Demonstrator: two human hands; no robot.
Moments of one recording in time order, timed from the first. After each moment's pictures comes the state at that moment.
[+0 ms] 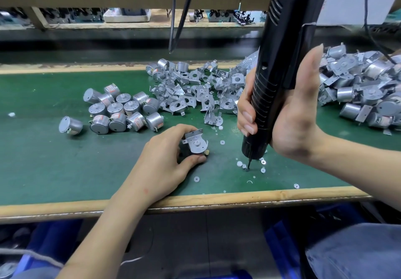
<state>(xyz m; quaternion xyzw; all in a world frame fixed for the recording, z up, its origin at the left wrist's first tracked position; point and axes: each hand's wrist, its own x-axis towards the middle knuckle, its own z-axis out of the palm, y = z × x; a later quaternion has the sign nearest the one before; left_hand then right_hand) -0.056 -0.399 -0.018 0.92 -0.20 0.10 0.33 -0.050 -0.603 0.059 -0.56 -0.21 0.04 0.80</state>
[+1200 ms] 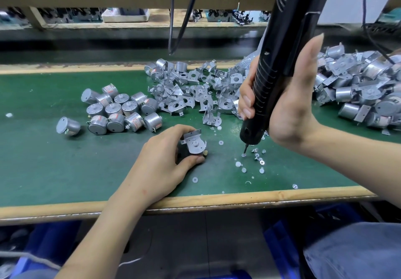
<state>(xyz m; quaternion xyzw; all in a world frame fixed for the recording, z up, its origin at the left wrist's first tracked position) -0.055 -0.399 -0.020 0.92 -0.20 0.10 0.32 -0.034 -0.602 0.062 -0.58 -0.19 -0.04 0.79</state>
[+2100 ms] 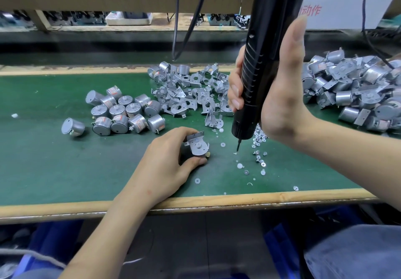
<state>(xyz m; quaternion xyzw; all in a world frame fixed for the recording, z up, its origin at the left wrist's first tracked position) -0.055 -0.400 -0.019 0.92 -0.18 0.11 0.33 -0.031 -0.587 0.080 -0.60 -0.21 -0.04 0.77</state>
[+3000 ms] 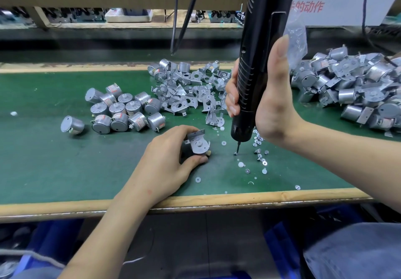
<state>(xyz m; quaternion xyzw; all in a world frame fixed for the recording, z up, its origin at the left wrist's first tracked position) -0.056 -0.399 -0.019 0.92 -0.19 0.11 0.32 -0.023 -0.586 0.061 -0.60 -0.19 -0.02 0.77</state>
